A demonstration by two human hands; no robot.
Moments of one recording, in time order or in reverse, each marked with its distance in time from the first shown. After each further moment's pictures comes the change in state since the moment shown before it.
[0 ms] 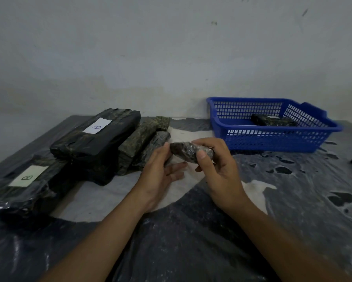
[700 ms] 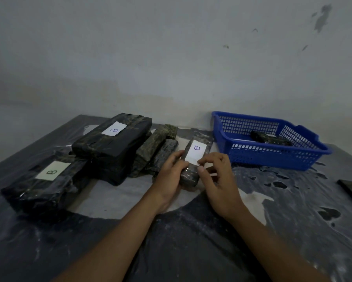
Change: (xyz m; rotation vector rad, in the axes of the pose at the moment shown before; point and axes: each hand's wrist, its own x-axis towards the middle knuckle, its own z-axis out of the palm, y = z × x) left_hand -0.003 0.003 -0.001 -0.066 -0.090 0.030; right_hand -0.003 -0.002 0.009 -0.310 -0.104 0.106
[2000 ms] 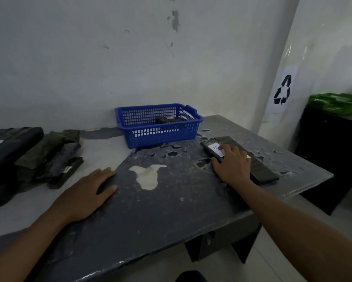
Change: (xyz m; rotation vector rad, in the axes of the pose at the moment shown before) left_hand -0.039 -0.017 0.019 1.562 -0.374 0.175; right_hand -0.110 0.076 -0.266 -1.000 0.234 0.689
